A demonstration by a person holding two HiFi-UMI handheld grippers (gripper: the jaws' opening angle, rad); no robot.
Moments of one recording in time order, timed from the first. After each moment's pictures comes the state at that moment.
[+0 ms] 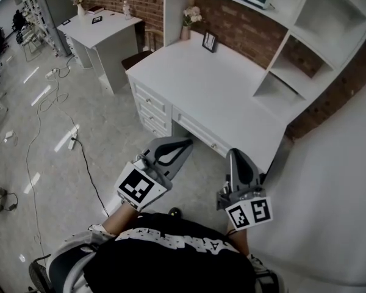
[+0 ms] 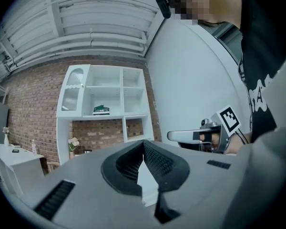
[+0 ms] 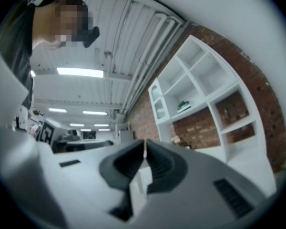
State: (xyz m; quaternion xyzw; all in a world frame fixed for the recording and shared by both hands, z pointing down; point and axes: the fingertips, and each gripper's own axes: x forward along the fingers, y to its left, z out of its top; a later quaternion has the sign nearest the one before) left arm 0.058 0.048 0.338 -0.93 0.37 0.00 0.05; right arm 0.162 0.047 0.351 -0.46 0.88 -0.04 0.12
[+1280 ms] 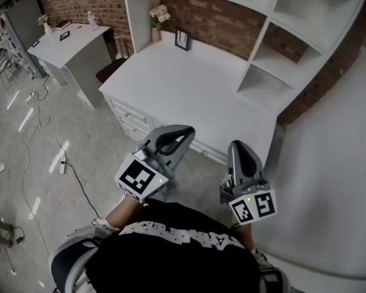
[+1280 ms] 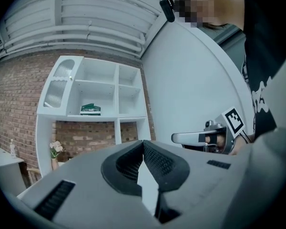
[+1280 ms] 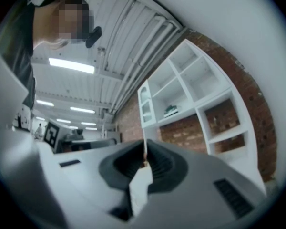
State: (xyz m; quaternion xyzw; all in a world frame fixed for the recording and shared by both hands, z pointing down) left arm 0.101 -0.053 0.332 -0.95 0.30 0.02 0.06; right arm 0.201 -0.028 0.346 -0.52 0.84 -0.01 0.13
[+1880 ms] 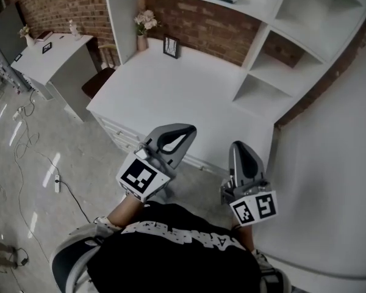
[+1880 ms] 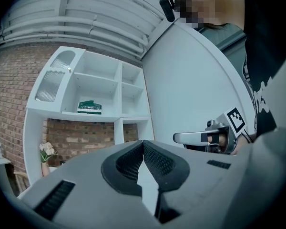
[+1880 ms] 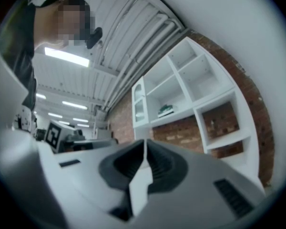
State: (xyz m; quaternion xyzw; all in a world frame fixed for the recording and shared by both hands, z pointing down) left arm 0.099 -0.147 0.330 -0.96 0.26 0.04 0.05; right arm 0.195 -0.107 0.341 -0.56 0.82 0.00 0.11
